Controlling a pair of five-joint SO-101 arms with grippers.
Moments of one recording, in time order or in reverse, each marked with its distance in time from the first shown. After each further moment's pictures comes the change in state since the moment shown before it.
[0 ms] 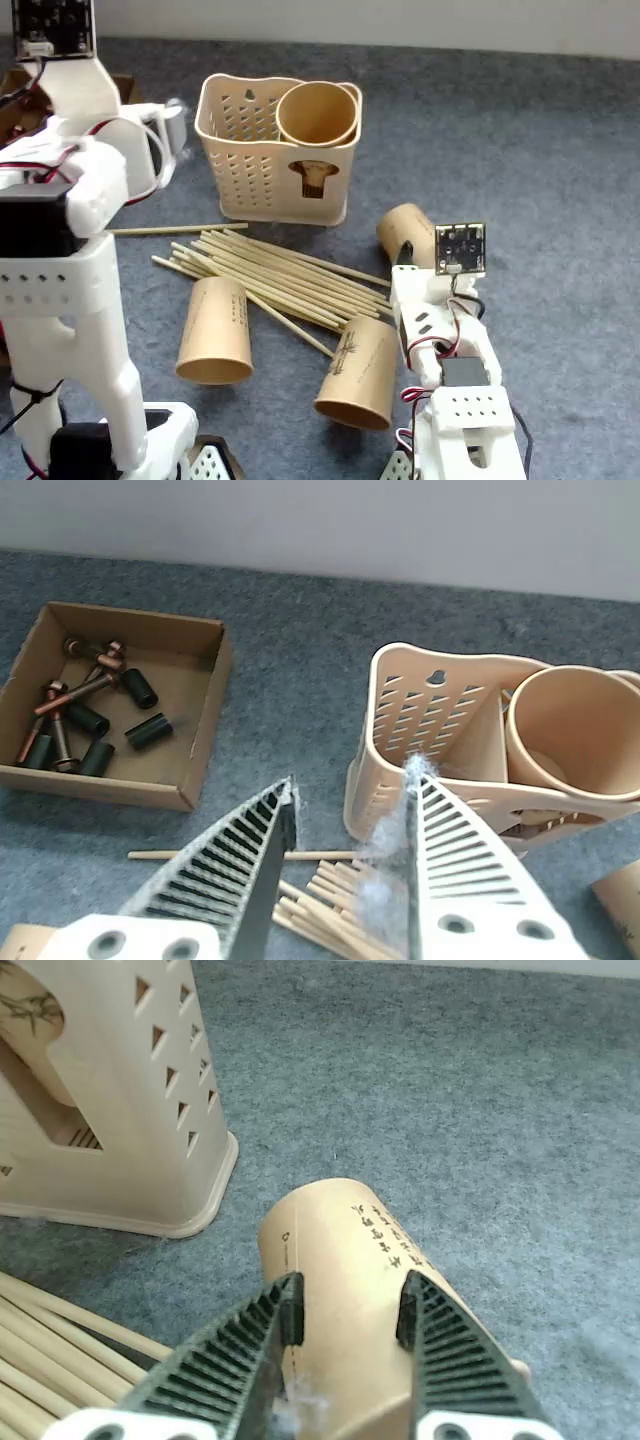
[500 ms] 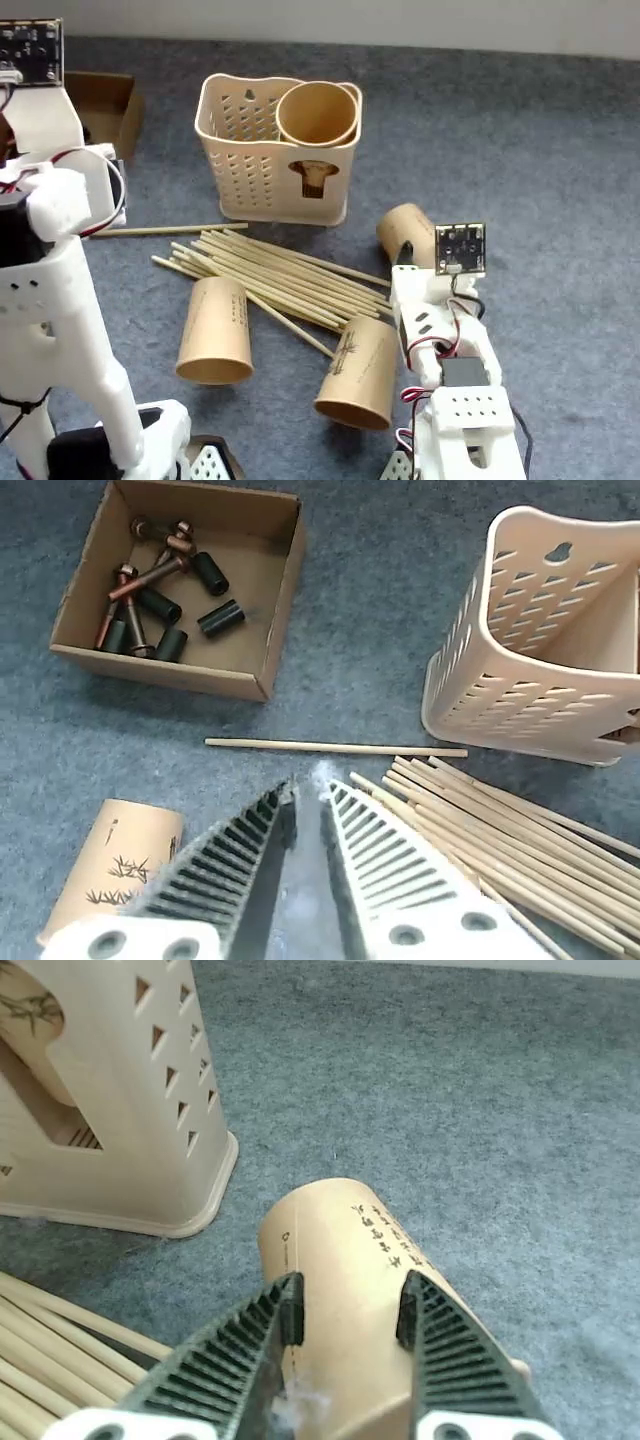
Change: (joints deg) left arm -8.2 -0.9 2.9 10.8 -5.2; right arm 0.0 0.0 0.2 0.0 0.0
